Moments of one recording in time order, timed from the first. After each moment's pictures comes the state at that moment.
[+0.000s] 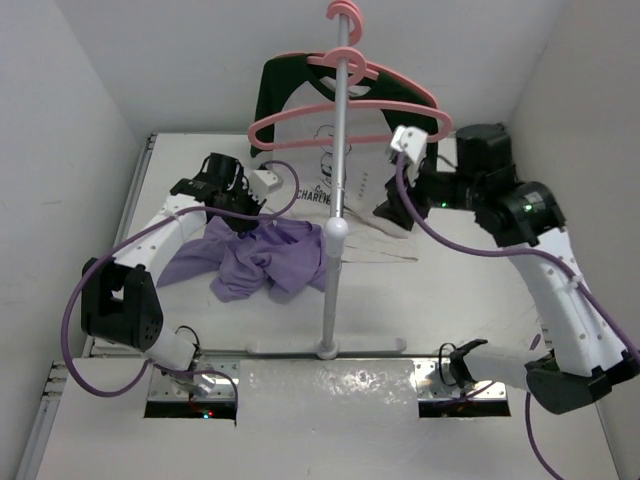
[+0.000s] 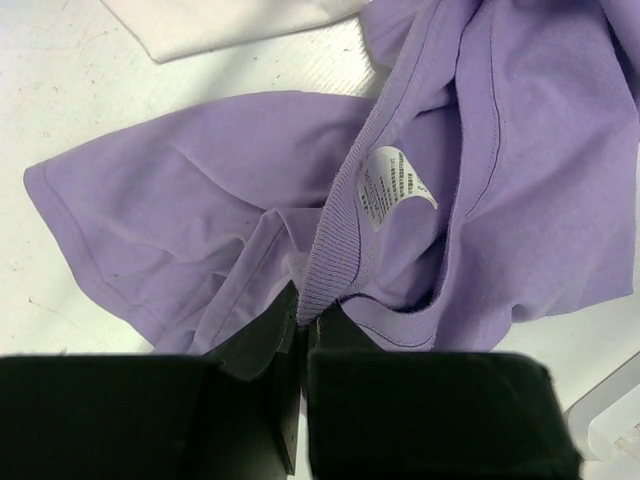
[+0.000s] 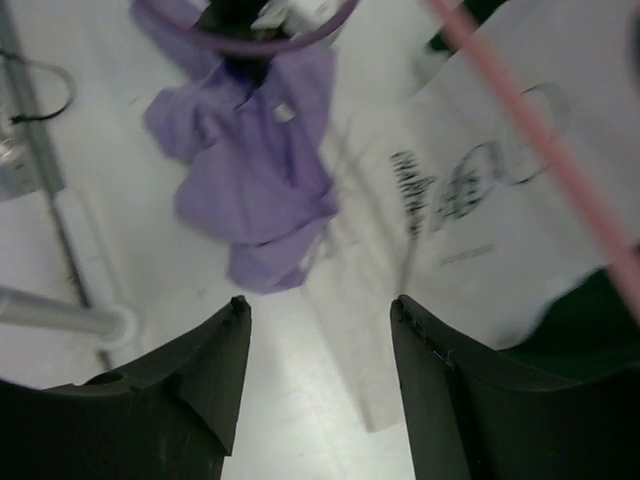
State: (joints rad) left arm -0.23 1.51 1.21 -0.73 0.30 0.52; right arm 0.44 1.21 1.53 -0.88 -0.54 -0.45
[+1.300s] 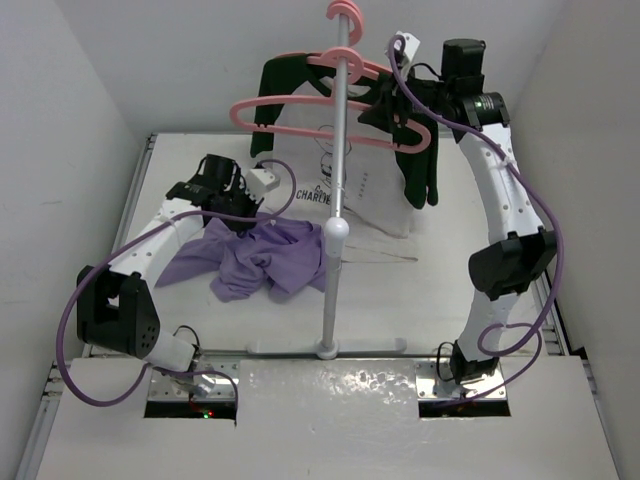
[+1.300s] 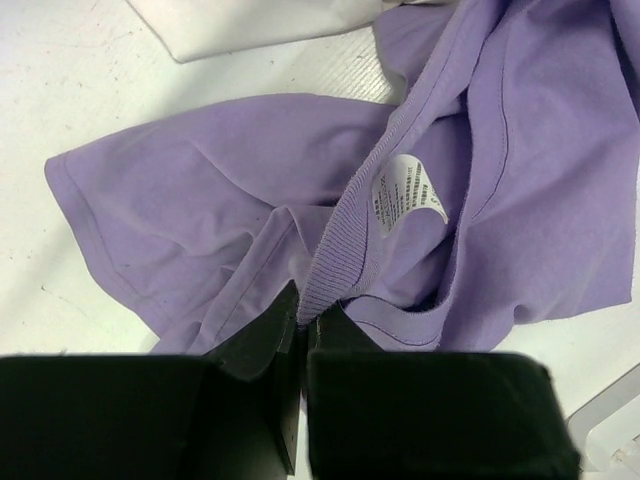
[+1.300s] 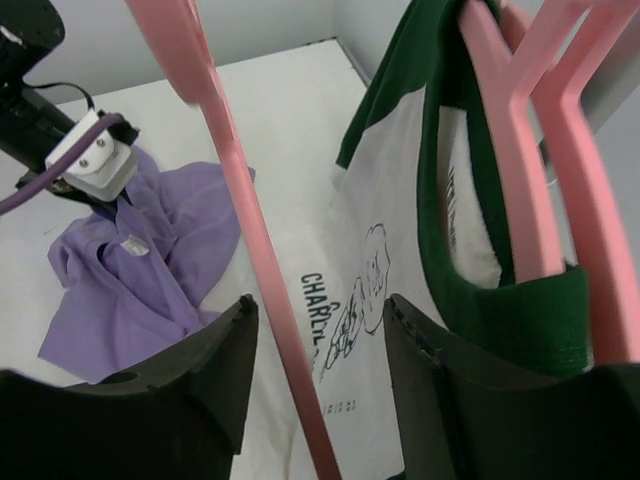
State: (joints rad) left arm -0.23 1.47 1.18 -0.70 0.28 0.49; right arm 0.18 1.91 2.18 -0.66 -0.88 -0.40
